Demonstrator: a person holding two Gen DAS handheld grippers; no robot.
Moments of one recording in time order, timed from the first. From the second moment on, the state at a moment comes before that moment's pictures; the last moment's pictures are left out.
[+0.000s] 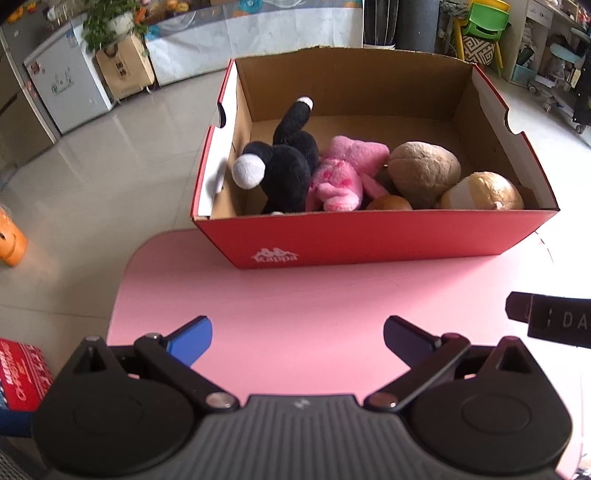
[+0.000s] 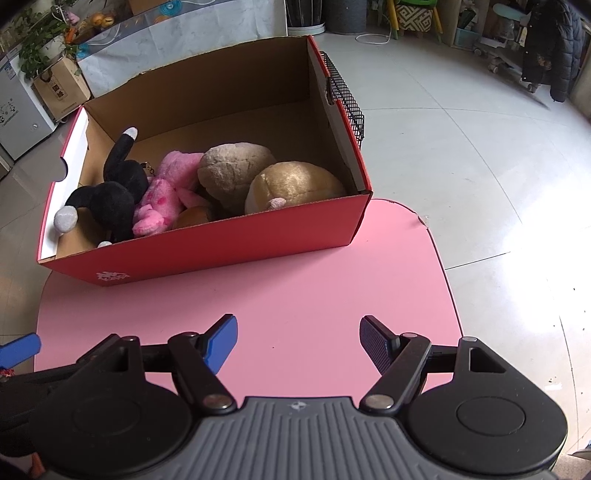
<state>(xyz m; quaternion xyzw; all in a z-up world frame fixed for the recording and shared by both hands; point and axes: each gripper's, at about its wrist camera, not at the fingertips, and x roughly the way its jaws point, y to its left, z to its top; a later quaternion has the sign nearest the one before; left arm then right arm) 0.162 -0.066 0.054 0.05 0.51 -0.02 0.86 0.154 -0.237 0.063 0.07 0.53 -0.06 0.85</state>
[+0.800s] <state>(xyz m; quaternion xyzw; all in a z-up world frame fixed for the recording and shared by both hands) 0.162 -0.059 0.057 0.03 0.51 -0.03 0.86 0.156 -0.233 0.062 0.07 0.53 -0.05 0.84</state>
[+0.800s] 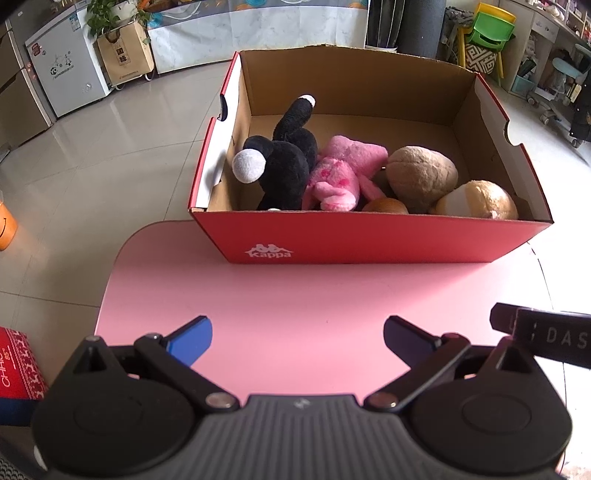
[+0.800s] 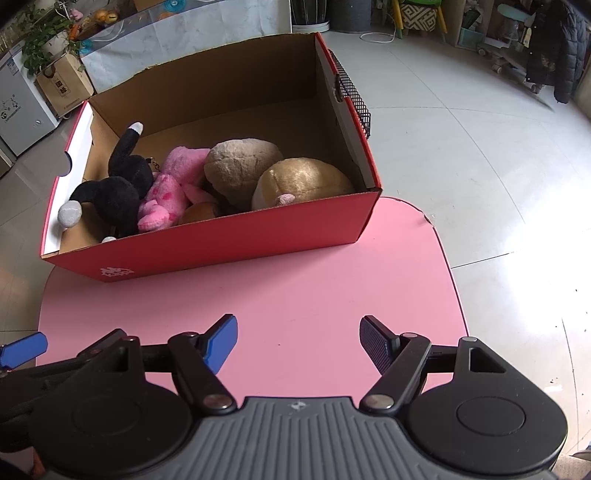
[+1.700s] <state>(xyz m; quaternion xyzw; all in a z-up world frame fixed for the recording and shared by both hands) 0.163 -0.060 0.054 0.03 0.52 -0.03 0.85 0.155 -0.230 0.059 0.06 0.53 -0.06 0.84</state>
